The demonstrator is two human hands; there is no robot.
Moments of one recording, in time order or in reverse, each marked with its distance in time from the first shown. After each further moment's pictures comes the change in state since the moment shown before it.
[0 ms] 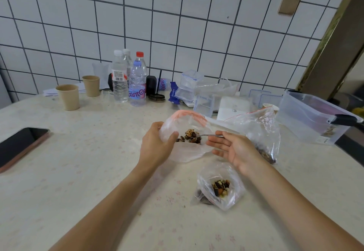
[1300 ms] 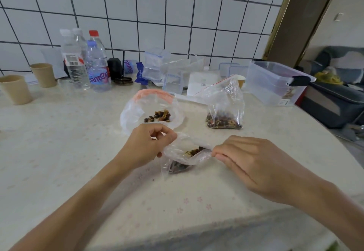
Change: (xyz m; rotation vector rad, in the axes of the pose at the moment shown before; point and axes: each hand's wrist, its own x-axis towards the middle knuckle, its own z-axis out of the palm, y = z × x) left_hand -0.064 0.032 0.014 -0.046 -0.475 0.161; right_hand -0.170 -0.017 -0.073 -1.616 -0.218 -1.050
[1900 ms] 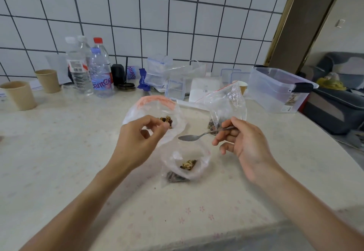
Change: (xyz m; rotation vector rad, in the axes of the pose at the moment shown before) left_hand 0.007 0.000 -0.015 0.056 0.282 0.202; right_hand 0.052 0.025 0.044 1.439 0.555 0.921
